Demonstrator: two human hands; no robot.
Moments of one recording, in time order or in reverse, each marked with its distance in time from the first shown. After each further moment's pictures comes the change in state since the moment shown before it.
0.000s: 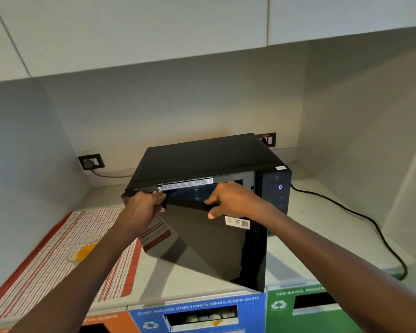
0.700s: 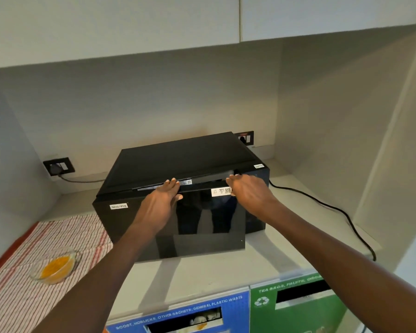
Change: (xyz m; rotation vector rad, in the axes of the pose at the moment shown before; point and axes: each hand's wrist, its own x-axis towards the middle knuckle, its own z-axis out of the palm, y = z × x) left_hand 0.044 0.065 0.046 -0.077 0.059 0.202; right_hand -0.013 0.092 0.005 -0.523 0.271 0.206
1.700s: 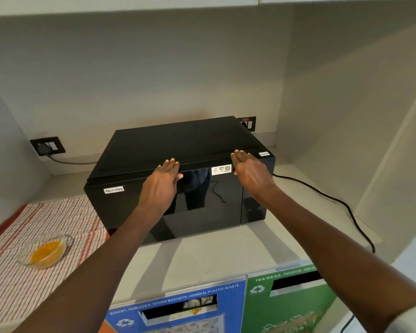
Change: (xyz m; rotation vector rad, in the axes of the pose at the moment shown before) left_hand 0.028 -0.012 0.032 0.092 0.120 -0.055; right_hand 0.036 0.019 0.045 -0.020 0.086 0.054
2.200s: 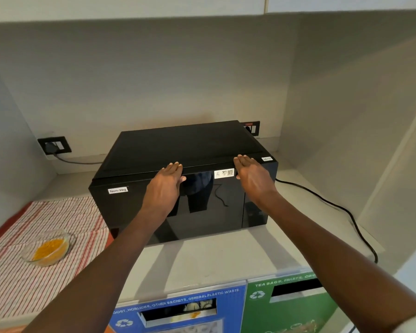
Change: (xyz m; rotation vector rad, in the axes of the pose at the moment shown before) left_hand -0.003 0.004 -0.002 -0.008 0.009 -0.016; right_hand 0.000 0.002 0.011 0.048 0.028 0.028
